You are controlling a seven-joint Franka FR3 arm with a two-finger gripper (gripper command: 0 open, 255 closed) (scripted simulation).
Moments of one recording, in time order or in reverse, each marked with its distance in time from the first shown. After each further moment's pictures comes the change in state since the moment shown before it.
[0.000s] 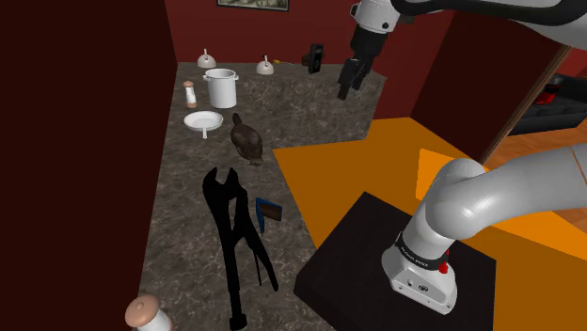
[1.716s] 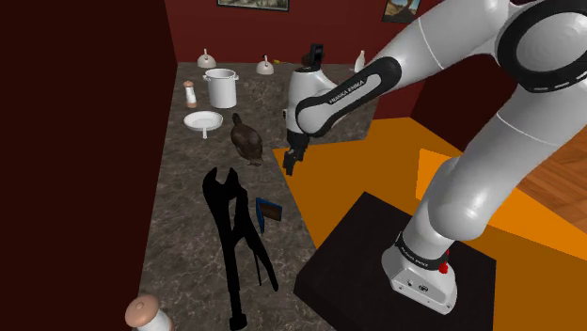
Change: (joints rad) arm 0.085 0.624 0.023 -0.223 0.029 0.718 -0.053
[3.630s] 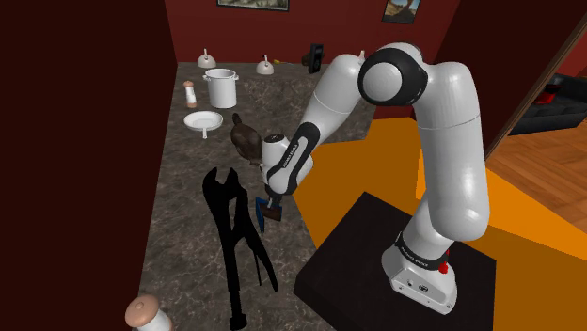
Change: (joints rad) arm 0.040 0.682 0.033 0.222 0.000 0.382 -0.024
